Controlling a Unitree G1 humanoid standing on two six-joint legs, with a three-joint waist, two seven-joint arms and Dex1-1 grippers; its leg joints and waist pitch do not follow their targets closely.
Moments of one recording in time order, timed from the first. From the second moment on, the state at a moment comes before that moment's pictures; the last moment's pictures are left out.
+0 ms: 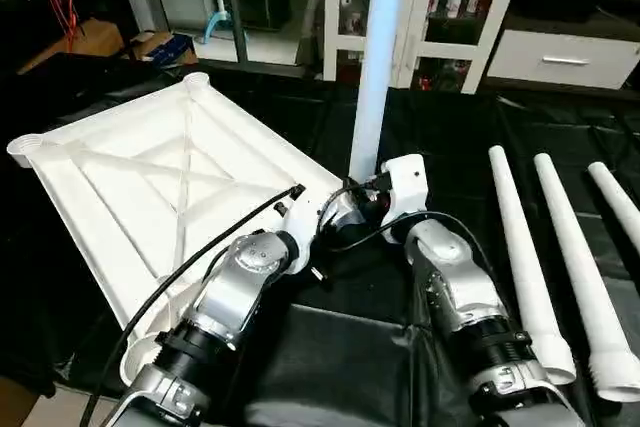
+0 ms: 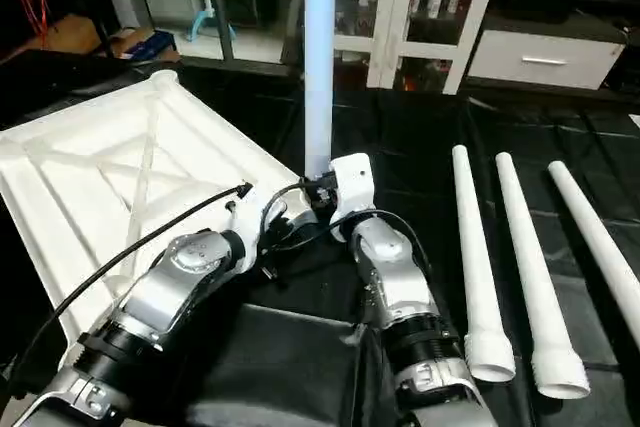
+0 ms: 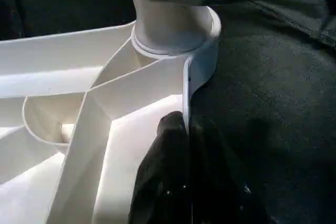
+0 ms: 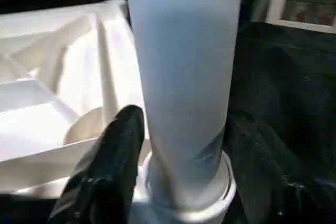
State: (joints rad) left arm -0.46 0.15 -0.32 0.33 0.11 0.39 -0.44; right arm -0.50 -0.02 0.04 0.53 0.11 0.10 0.36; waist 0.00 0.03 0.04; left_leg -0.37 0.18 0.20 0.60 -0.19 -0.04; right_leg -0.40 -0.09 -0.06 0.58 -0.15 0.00
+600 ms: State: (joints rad) left arm -0.53 0.14 -0.31 0.49 0.12 0.21 -0.45; right arm -0.31 -0.22 -0.01 0.40 0.04 0.21 0.31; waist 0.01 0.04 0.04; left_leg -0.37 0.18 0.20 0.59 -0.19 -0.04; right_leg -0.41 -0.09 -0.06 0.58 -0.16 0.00
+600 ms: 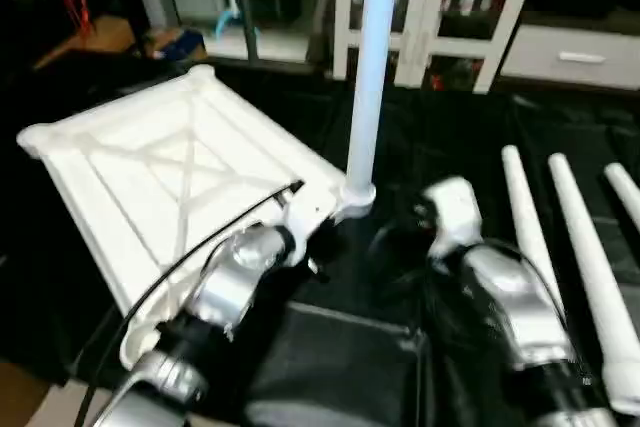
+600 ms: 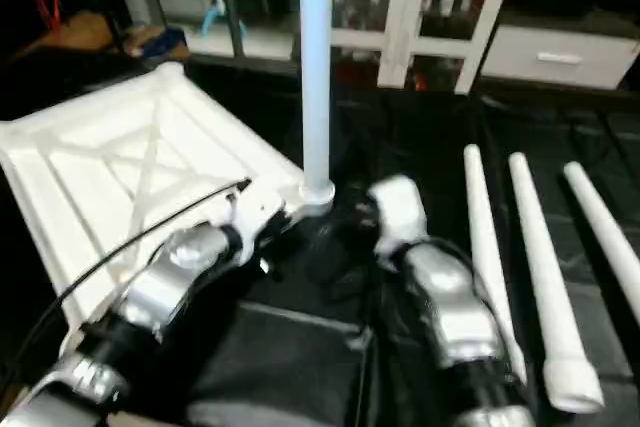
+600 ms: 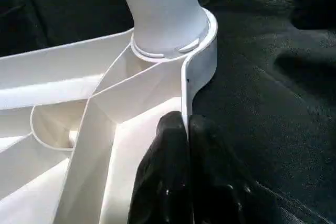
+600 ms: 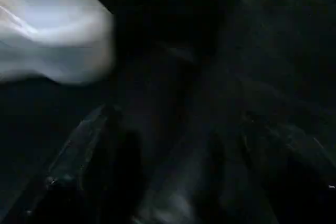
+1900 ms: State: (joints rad) left arm 0.12 0.82 0.29 -0.36 -0.24 0.63 -0.88; right arm -0.28 -0.13 0.08 0.25 0.05 0.29 0.35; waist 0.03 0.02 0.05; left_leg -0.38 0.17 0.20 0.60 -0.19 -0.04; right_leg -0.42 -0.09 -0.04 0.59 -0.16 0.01
